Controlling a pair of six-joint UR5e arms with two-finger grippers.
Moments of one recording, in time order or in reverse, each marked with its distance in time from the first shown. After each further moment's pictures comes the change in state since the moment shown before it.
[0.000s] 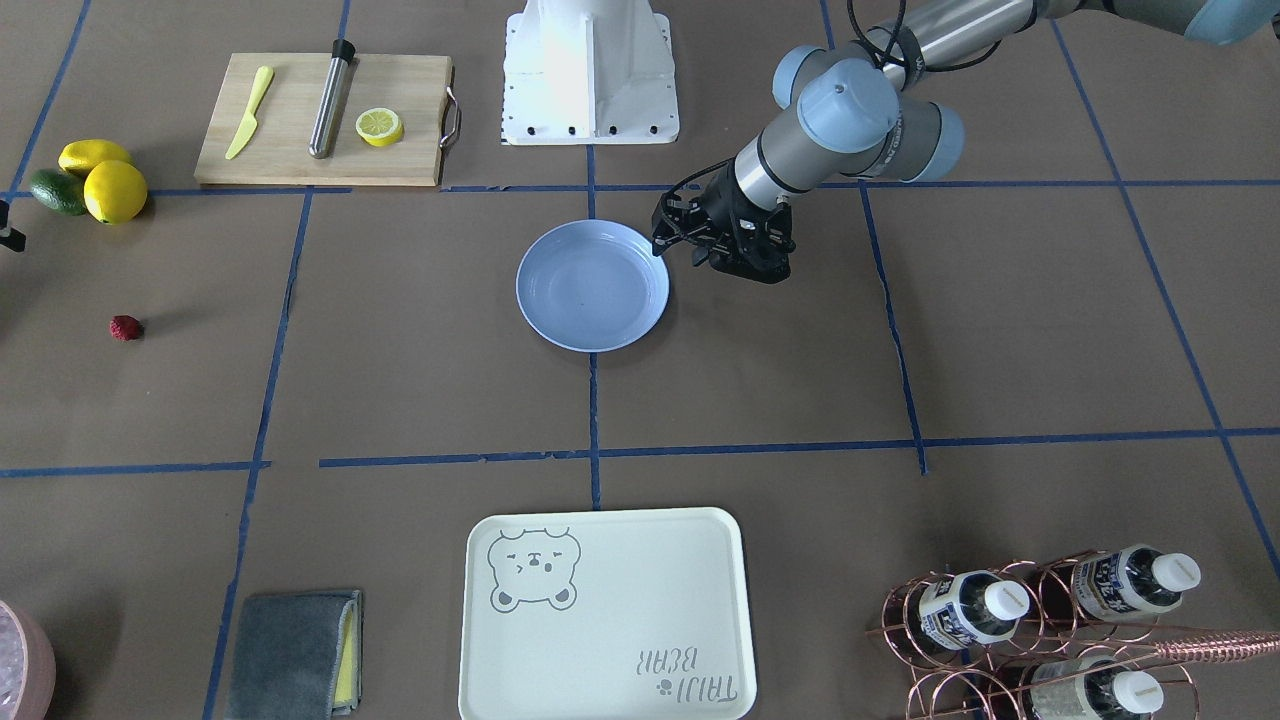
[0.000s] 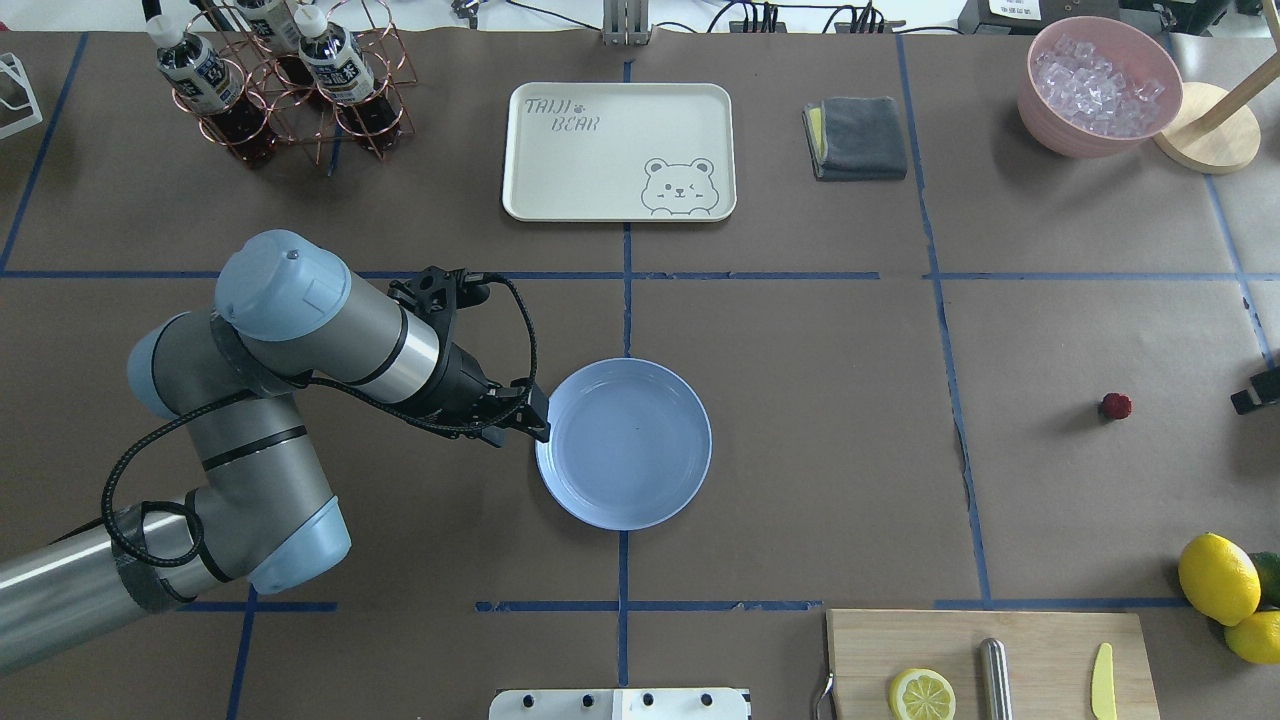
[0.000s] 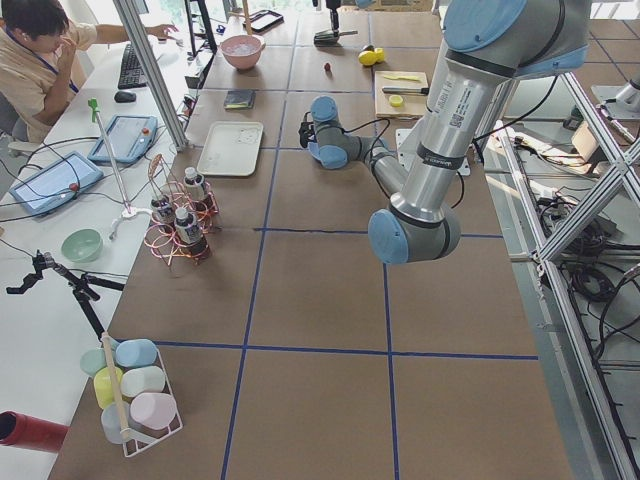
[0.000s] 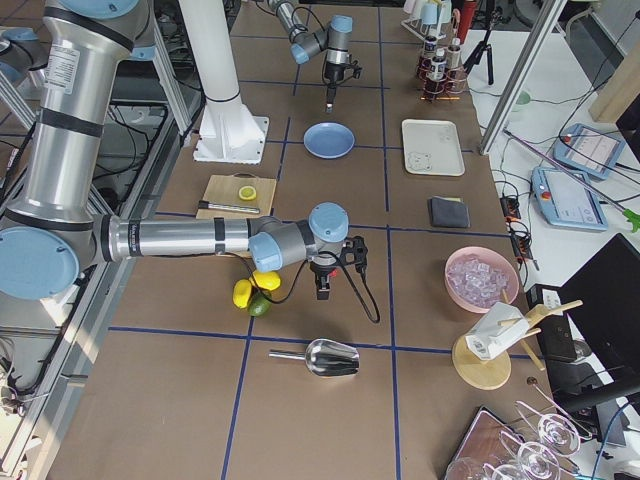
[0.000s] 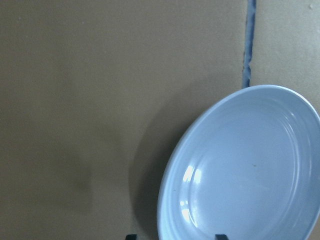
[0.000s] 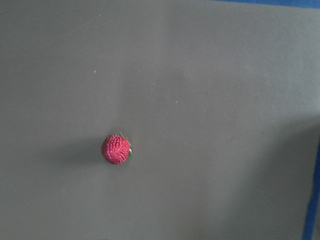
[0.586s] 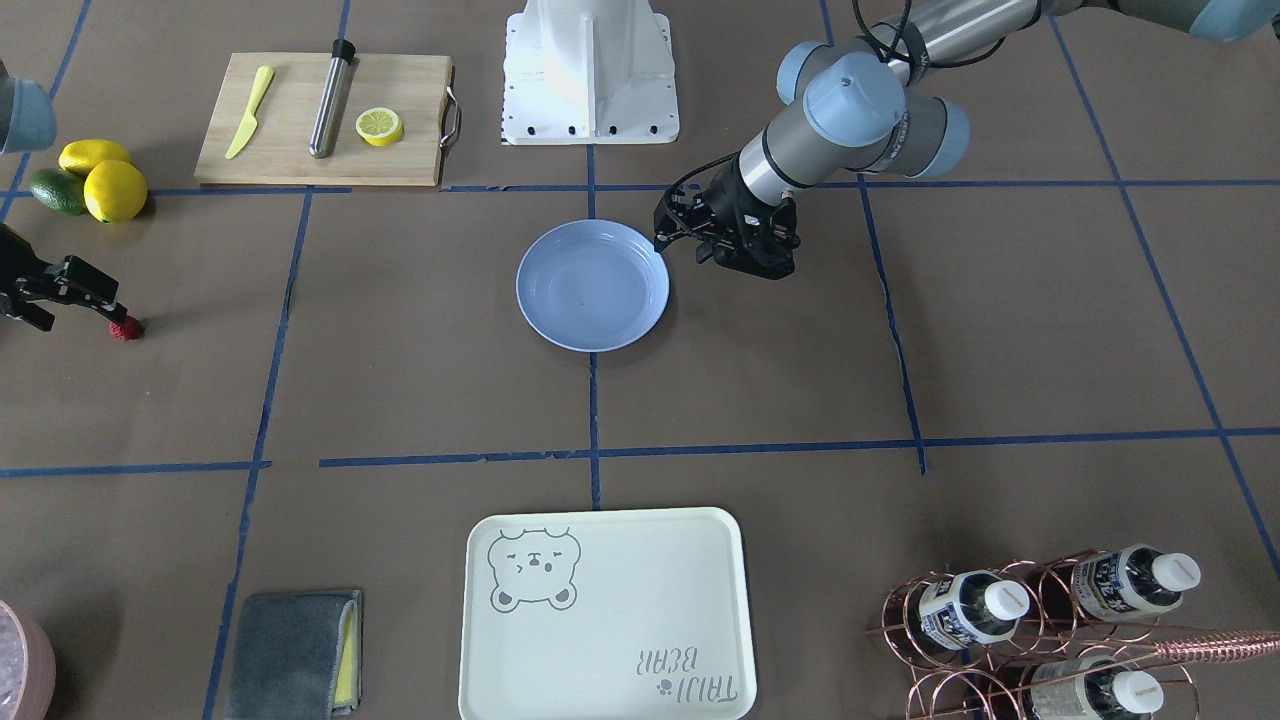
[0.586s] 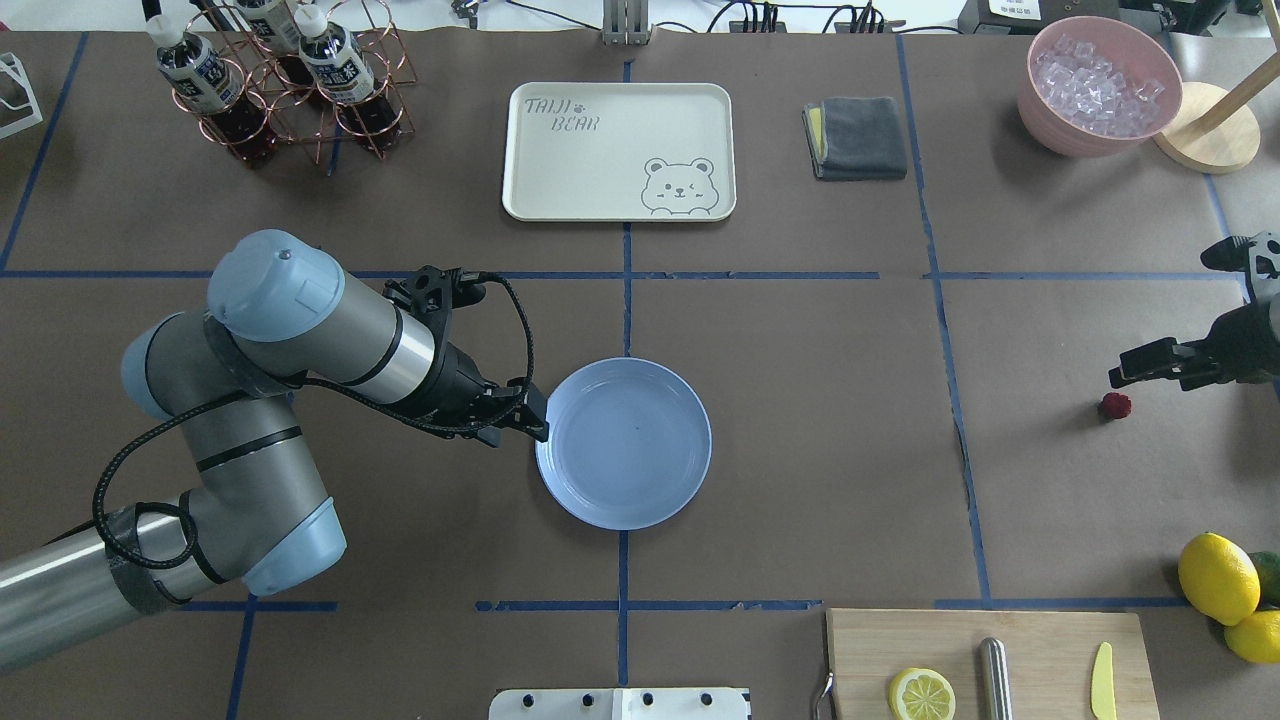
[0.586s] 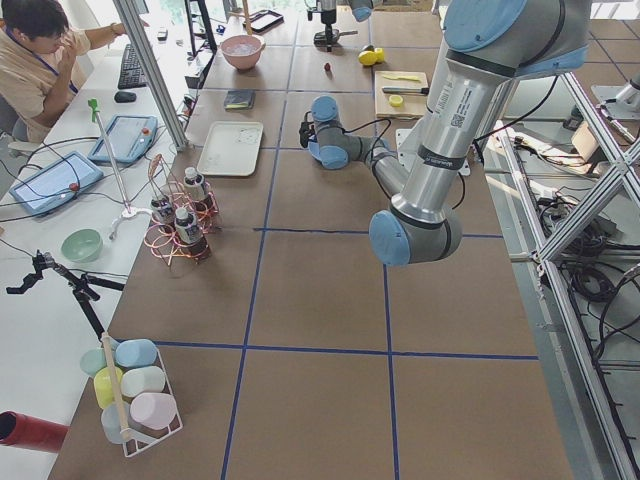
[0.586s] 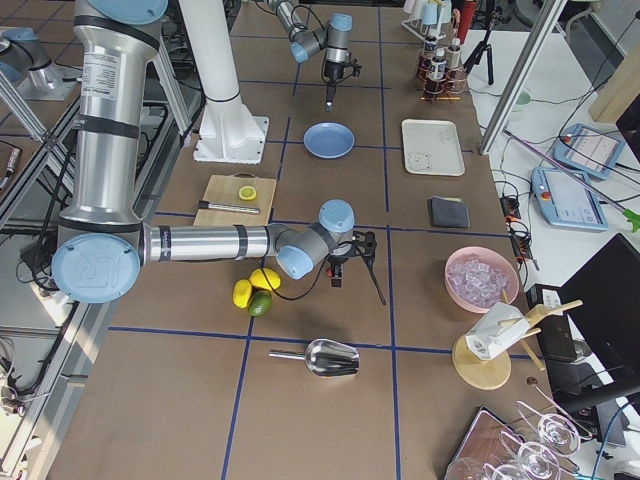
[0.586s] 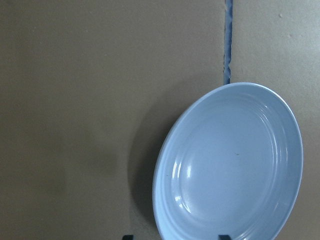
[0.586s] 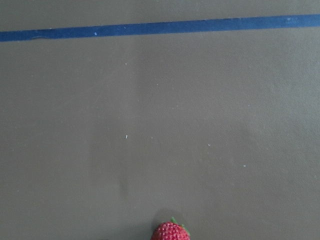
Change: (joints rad) left arm 0.000 0.004 -0.008 -0.001 0.001 -0.004; right arm -0.162 0.097 -0.141 0.292 -0.132 0.381
